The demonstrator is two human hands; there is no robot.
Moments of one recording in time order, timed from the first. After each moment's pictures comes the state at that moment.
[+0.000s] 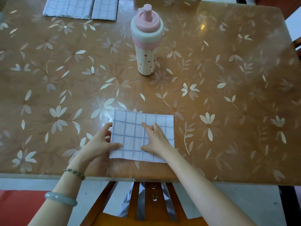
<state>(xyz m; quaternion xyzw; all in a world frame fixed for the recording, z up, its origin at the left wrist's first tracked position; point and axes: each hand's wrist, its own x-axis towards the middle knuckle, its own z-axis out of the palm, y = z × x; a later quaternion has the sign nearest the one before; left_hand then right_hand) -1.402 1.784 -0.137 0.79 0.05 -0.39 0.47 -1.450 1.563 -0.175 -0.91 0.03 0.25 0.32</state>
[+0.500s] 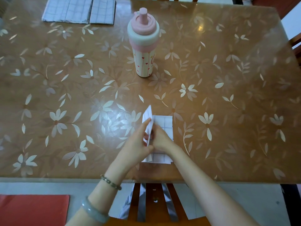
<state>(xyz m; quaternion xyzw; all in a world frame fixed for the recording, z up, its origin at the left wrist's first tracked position) -1.441 1.676 -0.098 0.84 -0.09 -0.33 0.42 -1.443 1.548 -0.172 -0.83 0.09 0.22 0.50</state>
